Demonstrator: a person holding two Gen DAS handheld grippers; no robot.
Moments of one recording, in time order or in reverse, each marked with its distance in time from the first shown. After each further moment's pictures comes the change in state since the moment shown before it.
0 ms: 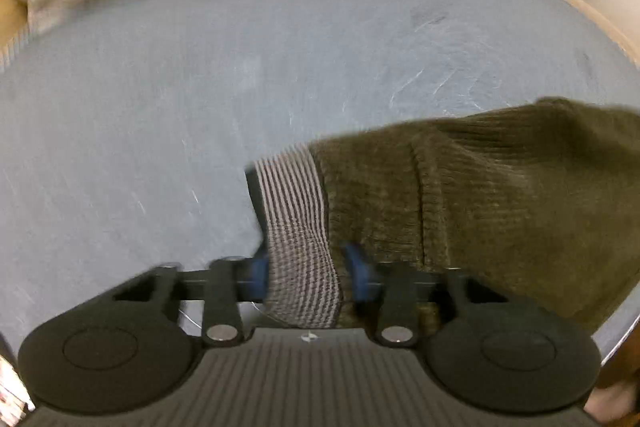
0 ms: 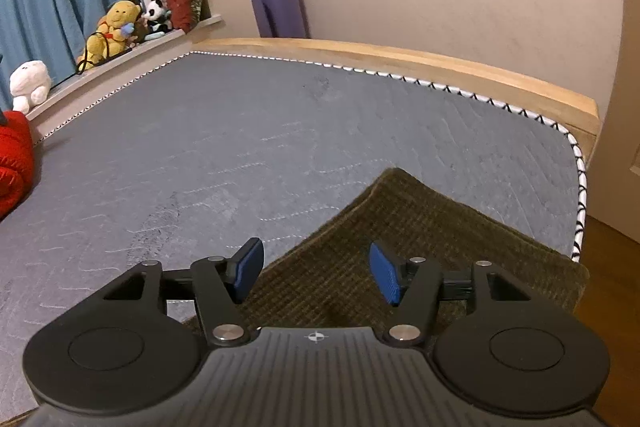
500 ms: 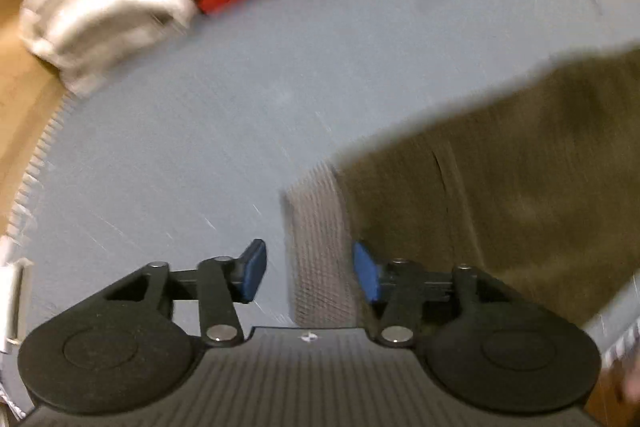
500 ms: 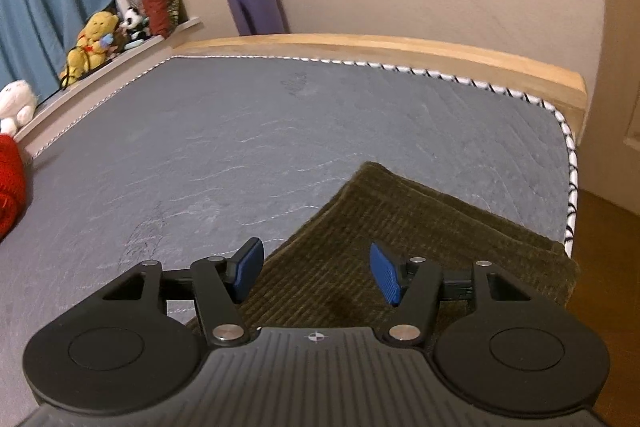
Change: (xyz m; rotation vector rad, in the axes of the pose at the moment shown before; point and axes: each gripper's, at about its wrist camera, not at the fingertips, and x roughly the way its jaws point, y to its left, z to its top) left arm -0.037 -0.022 -0.012 0.145 -0.069 0.252; right arm 0.006 -0.026 0.010 0.100 0.028 -0.013
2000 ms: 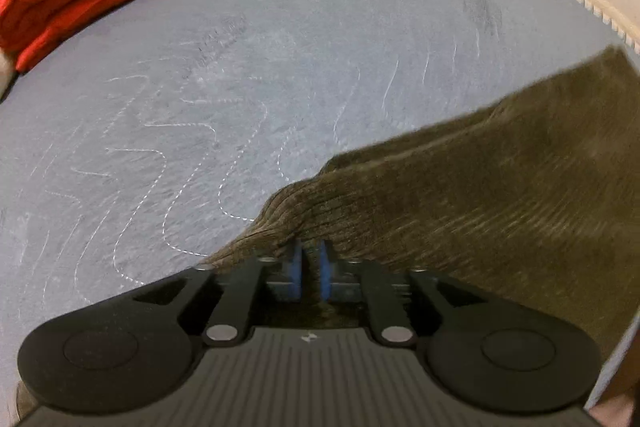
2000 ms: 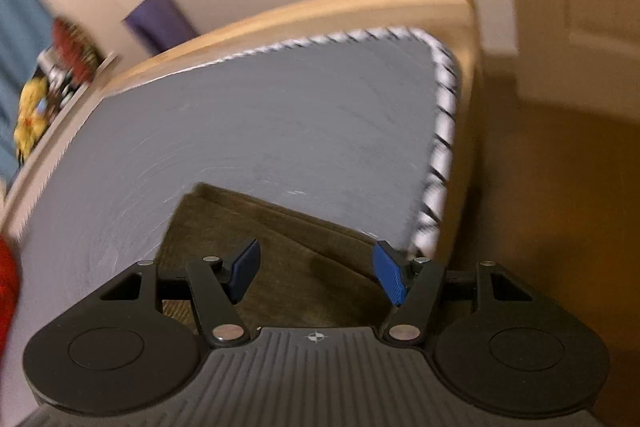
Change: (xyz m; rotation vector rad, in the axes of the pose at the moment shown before) left arm 0.084 -0.223 0.137 0.097 0.068 -0.410; right arm 0.015 -0.198 0.015 0.359 0.123 -0.008
